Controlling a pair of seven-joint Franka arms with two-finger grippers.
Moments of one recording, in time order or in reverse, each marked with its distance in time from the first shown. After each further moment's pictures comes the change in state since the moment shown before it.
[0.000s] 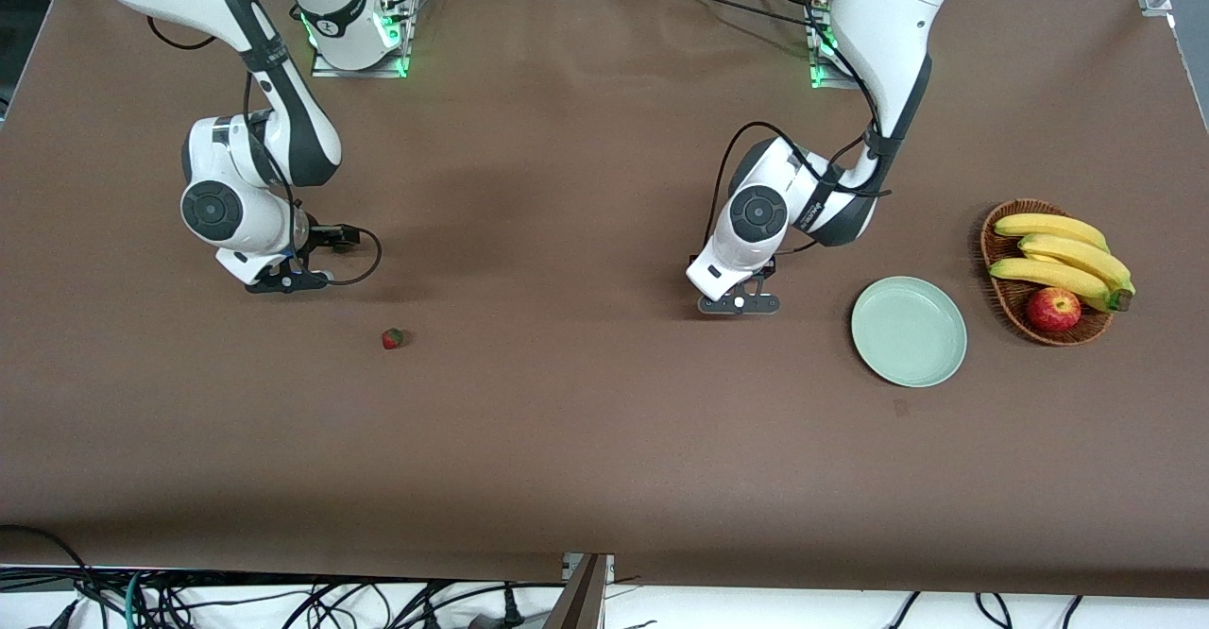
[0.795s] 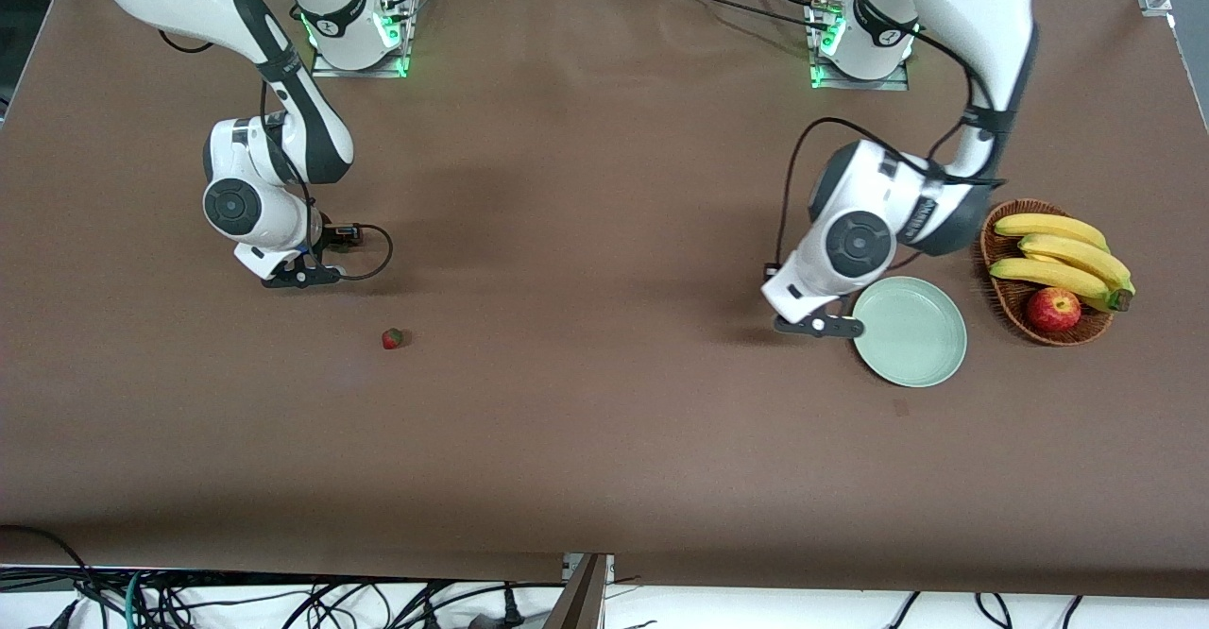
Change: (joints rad) left arm 0.185 -0.120 0.035 0.133 0.075 -0.377 0.309; right arm 0.000 0.035 0.001 -0.048 0.001 0.085 0.000
